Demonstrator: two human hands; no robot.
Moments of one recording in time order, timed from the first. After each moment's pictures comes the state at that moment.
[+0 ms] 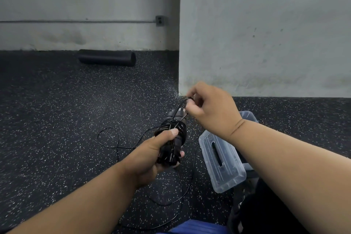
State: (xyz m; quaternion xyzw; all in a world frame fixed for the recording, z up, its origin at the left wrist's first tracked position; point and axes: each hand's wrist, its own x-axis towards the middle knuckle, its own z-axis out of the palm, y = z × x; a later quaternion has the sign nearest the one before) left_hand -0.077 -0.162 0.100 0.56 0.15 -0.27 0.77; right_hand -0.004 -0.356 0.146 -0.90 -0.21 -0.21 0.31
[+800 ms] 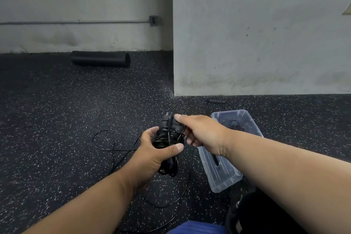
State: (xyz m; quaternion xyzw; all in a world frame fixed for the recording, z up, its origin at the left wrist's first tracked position) left_hand -0.078 -0.168 0.089 0.66 0.10 -0.19 0.72; right_hand -0.016 -0.350 0.108 -0.76 0.02 0.23 0.61
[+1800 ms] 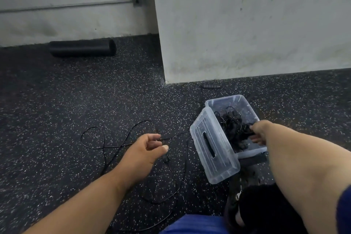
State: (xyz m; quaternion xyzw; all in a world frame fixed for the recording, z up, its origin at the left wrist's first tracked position) left_hand -0.028 -0.180 0.041 0.83 0.09 -0.23 0.50; right_hand 0.074 -0.611 -0.096 -0.77 0.44 0.26 0.38
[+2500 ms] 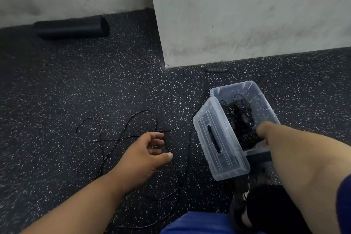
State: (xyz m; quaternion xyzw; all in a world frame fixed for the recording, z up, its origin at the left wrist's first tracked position) left_hand 0.020 -0.188 -0.004 0.83 0.07 -0.27 0.48; right_hand 0.111 -0.619 -0.166 -0.82 0.40 0.35 0.23
